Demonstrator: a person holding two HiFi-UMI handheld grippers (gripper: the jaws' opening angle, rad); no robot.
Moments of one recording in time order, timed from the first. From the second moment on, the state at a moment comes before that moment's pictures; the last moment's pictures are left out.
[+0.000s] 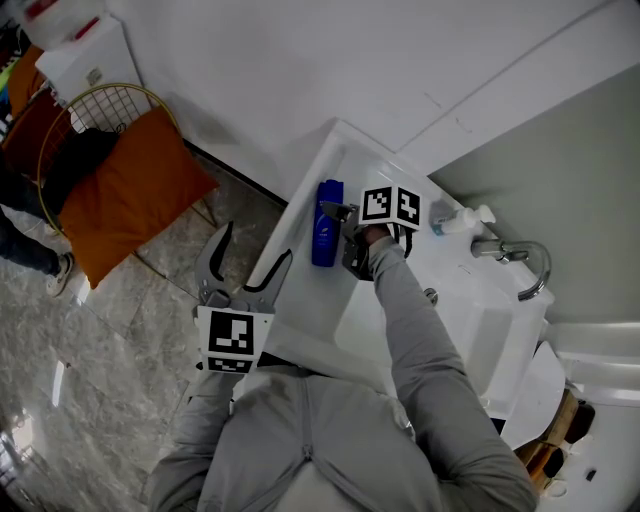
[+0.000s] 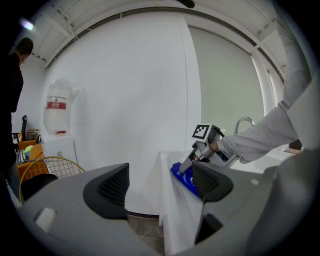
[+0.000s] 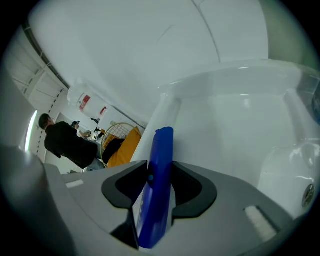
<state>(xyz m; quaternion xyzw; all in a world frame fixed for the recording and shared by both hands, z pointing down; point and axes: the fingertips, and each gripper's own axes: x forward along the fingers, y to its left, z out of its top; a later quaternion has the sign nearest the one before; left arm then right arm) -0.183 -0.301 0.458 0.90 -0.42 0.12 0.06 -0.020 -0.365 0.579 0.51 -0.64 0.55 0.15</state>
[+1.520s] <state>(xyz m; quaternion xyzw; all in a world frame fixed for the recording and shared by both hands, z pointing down) -0.134 -0.270 0.435 0.91 -0.39 0.12 0.03 0.064 -0.338 0.435 0.54 -0.72 0.43 -0.10</state>
